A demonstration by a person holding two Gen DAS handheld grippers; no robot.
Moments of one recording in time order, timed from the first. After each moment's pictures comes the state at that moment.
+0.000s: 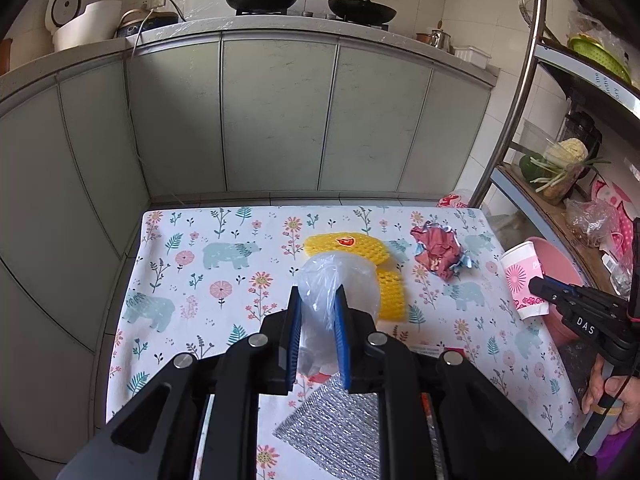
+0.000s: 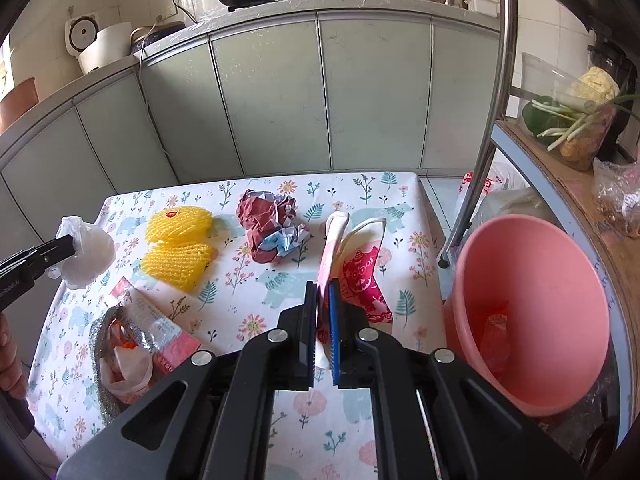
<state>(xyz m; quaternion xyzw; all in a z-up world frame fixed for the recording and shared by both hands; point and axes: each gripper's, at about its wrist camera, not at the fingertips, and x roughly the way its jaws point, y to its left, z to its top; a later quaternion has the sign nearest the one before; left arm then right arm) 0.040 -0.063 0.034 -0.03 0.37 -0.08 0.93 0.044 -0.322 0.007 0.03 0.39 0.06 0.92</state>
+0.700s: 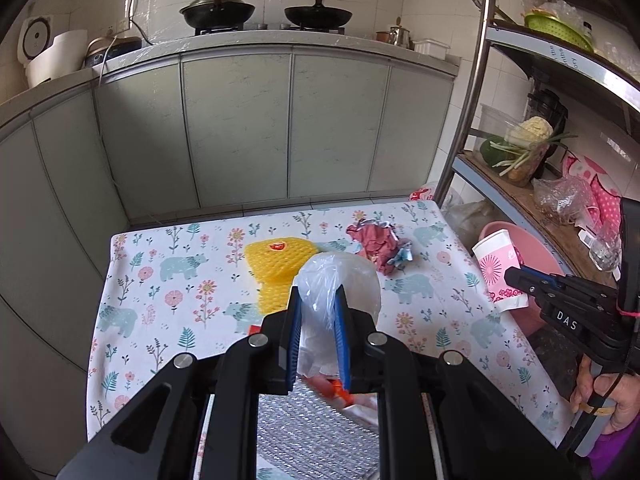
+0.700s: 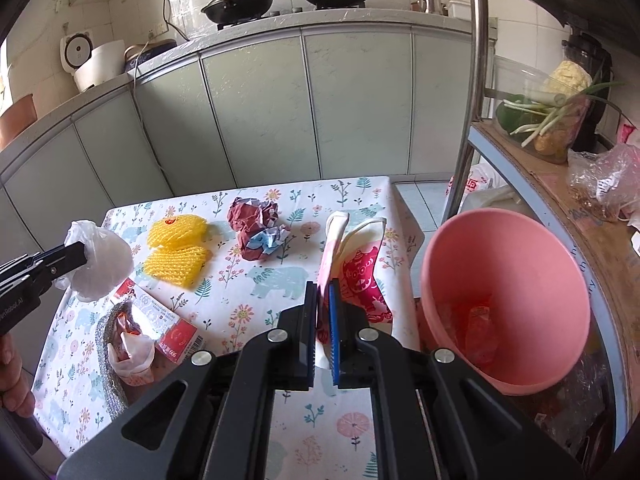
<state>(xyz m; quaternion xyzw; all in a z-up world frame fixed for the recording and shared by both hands) 0.019 -0.121 0.050 0.01 0.35 -0.12 0.93 0.014 -0.347 0.020 0.04 0.37 0.04 0.93</state>
